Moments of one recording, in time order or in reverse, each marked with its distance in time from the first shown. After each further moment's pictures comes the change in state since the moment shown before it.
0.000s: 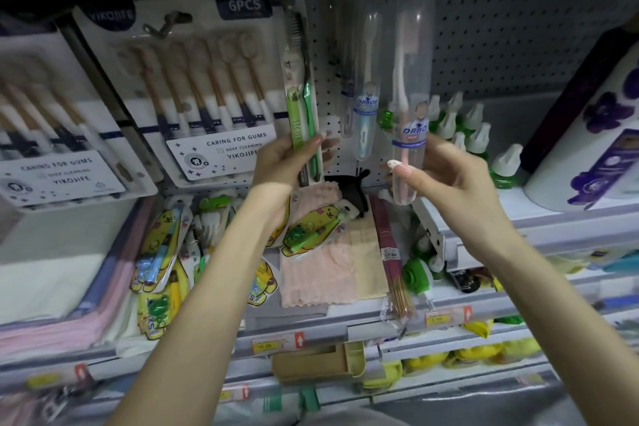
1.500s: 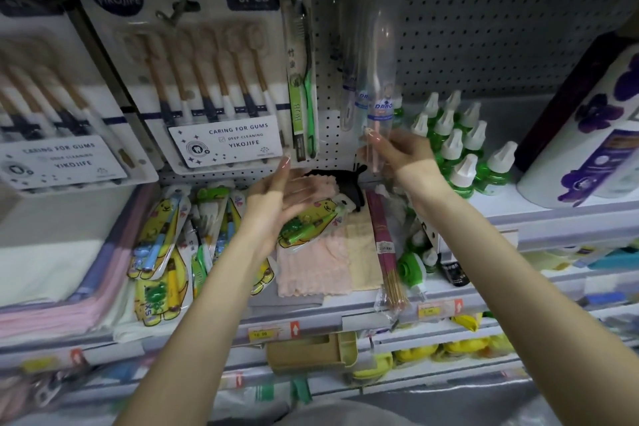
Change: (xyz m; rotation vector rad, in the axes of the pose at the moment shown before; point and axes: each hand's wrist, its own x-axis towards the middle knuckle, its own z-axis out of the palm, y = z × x) left_hand -0.028 -0.038 -0.024 -0.161 0.120 -0.254; right_hand 0.046 0.027 0.033 0.026 0.049 0.293
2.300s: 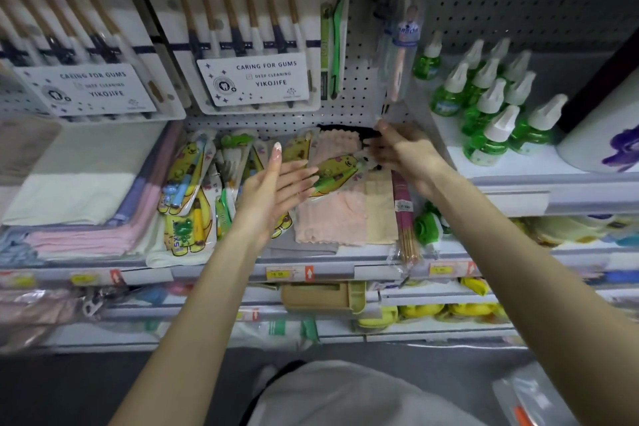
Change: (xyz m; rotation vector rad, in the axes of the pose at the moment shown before) left_hand -0.045 -0.033 -0.047 0.002 0.060 -0.064; right_hand 0.004 0.068 0.022 0.152 -0.090 0.323
